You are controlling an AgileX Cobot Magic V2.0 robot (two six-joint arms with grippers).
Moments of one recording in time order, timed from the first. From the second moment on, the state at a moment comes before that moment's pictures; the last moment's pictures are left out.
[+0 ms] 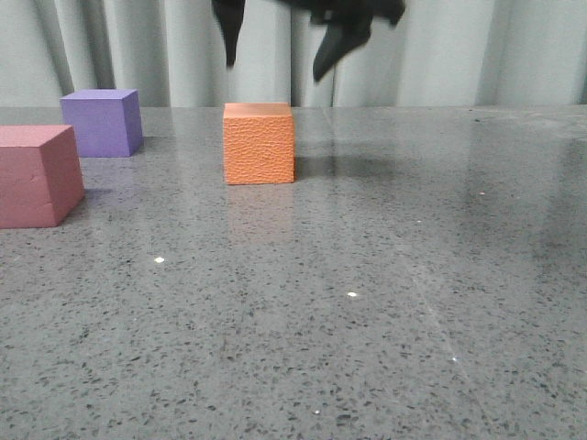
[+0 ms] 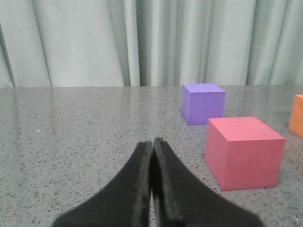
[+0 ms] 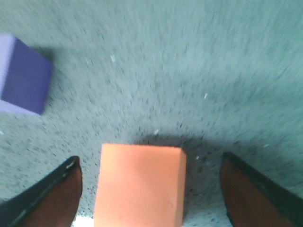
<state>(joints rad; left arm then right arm) -0.05 0.00 -0.01 0.21 0.04 -0.22 0.65 1.86 -1.75 -0.23 0.78 0.68</state>
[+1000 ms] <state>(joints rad) -0.05 0.00 -0.01 0.21 0.04 -0.22 0.59 0.92 -1.05 -0.62 0.98 0.60</state>
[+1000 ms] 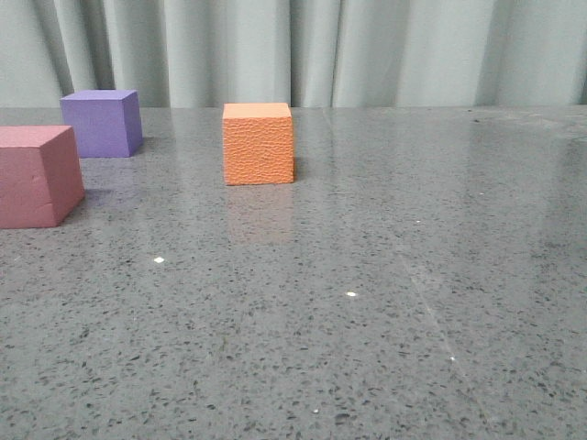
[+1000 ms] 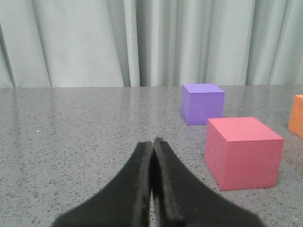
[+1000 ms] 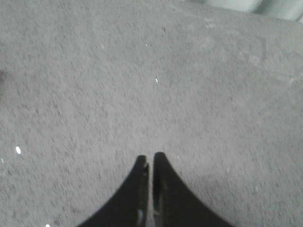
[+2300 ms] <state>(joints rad) -0.05 0.00 -0.01 0.21 0.04 -0.22 0.34 0.28 -0.42 -0.38 0.48 0.40</state>
